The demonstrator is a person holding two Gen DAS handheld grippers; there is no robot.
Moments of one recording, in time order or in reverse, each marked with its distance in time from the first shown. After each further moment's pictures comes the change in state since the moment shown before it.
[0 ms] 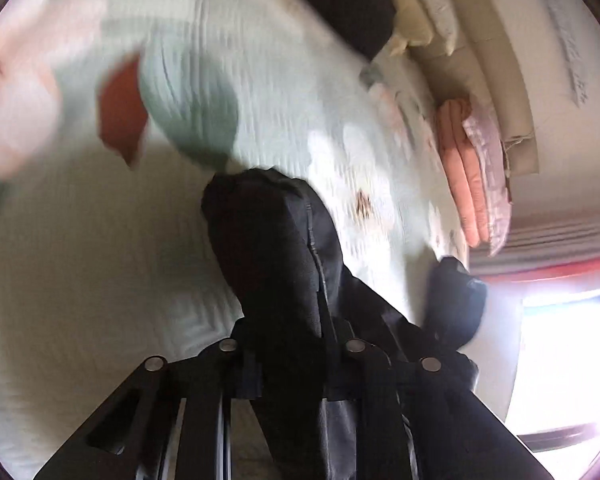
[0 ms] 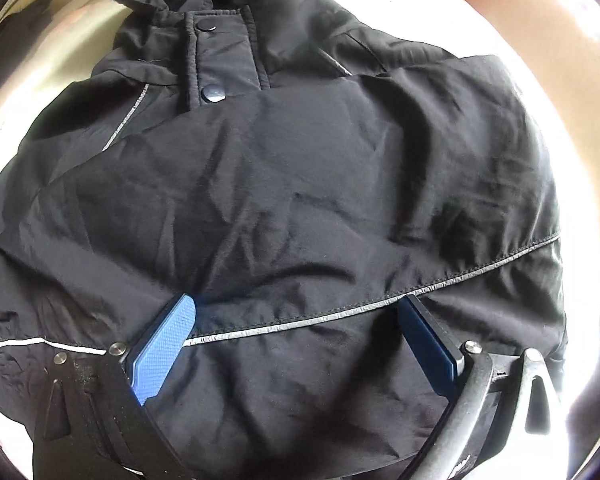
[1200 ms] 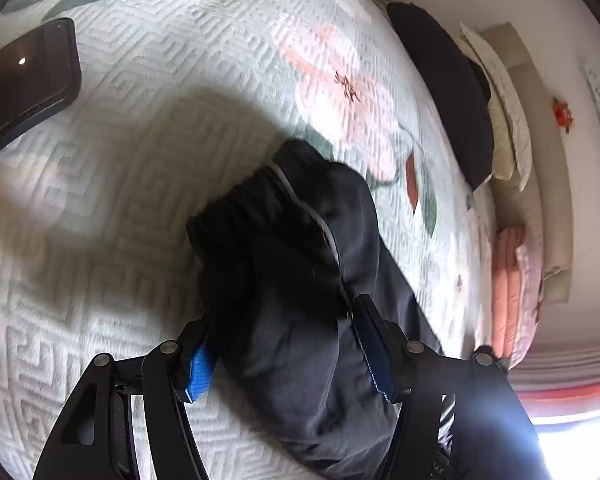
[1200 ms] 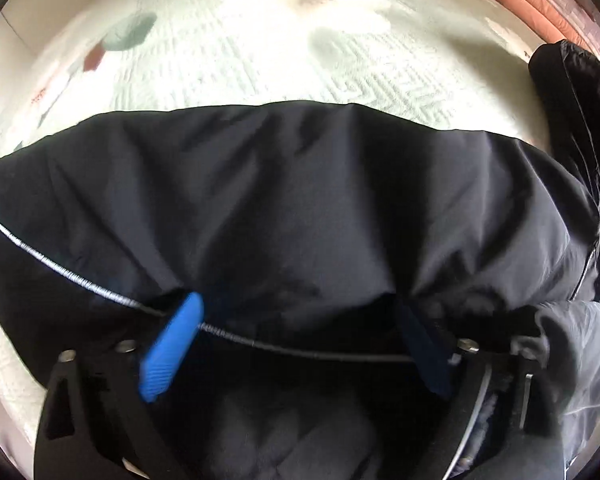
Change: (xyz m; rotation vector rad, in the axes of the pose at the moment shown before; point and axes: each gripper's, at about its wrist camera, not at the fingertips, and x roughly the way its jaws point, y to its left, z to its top) left arm -0.120 0.165 -0.094 -0.387 -0.280 0.119; right arm -0.023 0.333 -0.036 -0.545 -0.014 0.237
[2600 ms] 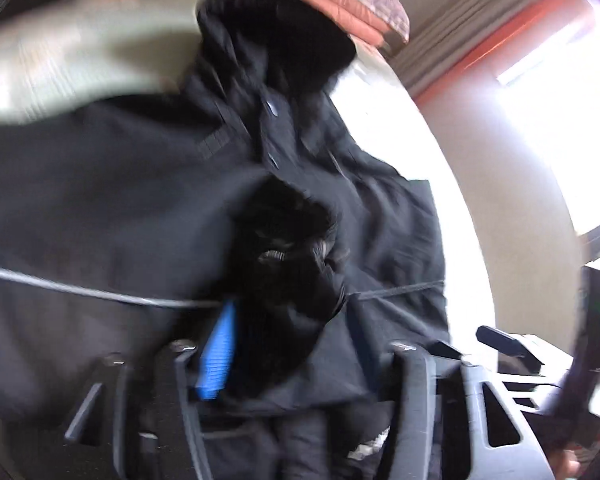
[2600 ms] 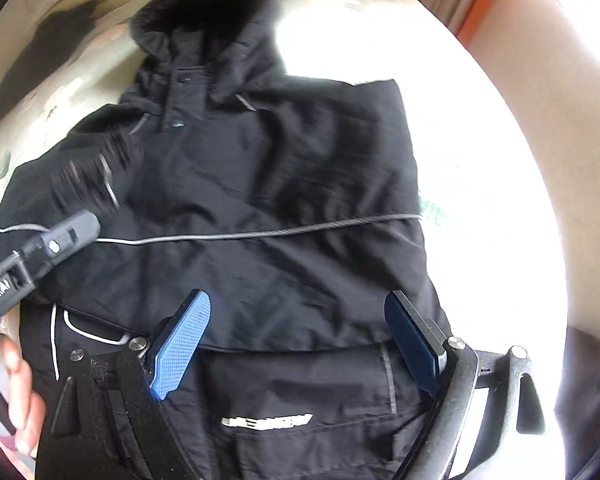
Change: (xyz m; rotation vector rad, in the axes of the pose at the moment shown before) left arm 0.088 -0.313 -0.472 0.938 0.526 -0.188; right arm -0.156 -0.354 -0.254 0.456 -0.082 -0.150
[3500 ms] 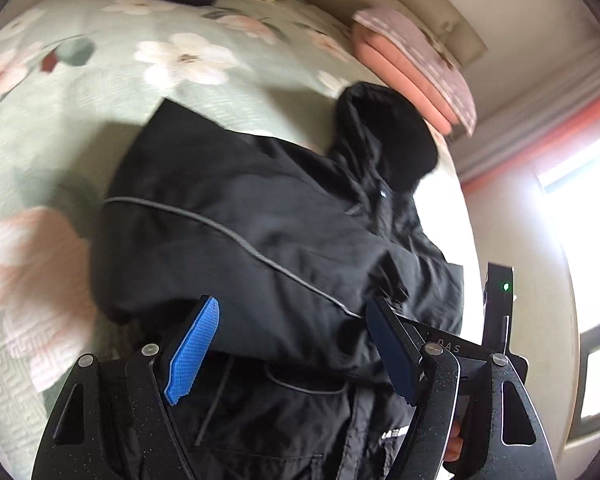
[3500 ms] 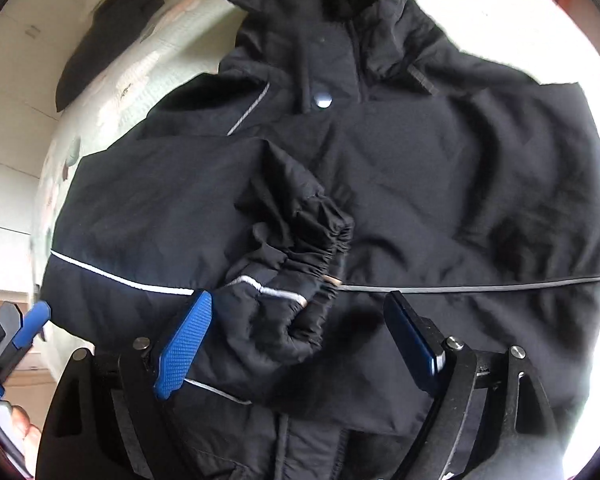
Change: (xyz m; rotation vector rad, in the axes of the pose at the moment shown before) left arm -0.141 0.098 -0.019 -0.253 -0.234 0.169; right arm 0.069 0.093 0.042 -0.036 0.144 0.423
